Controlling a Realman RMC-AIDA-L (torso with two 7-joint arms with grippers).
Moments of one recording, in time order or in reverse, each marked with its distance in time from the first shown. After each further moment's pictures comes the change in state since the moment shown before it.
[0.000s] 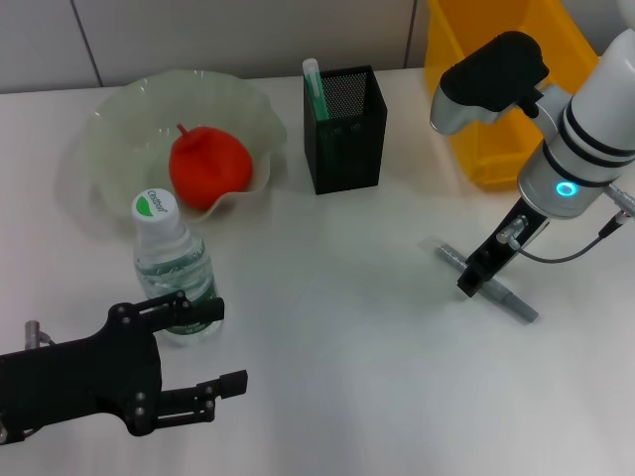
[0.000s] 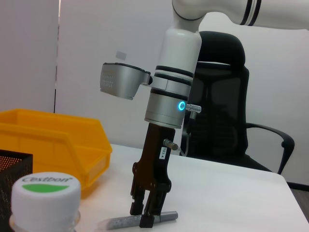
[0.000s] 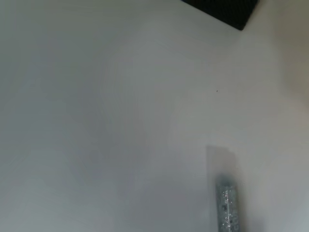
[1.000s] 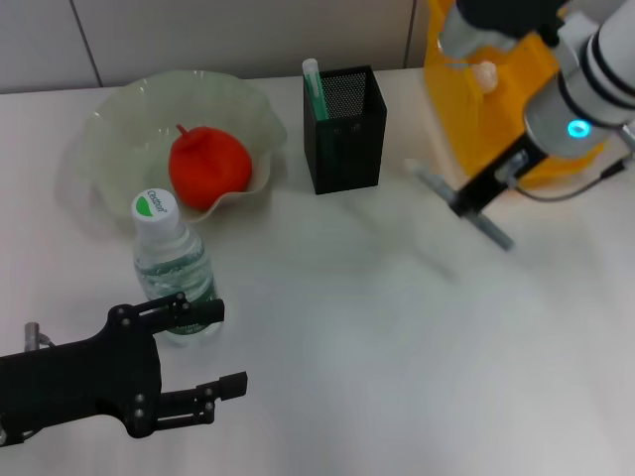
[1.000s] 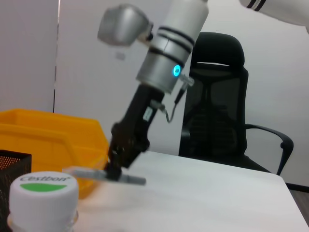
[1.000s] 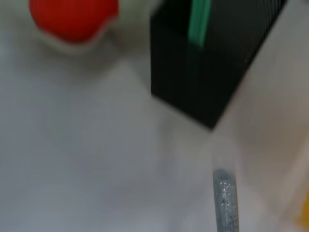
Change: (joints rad) left arm 0.002 0.000 0.000 0.000 0.000 0.004 -0.002; right arm -0.062 0.001 0.021 -0.301 0.034 -0.046 -0.011
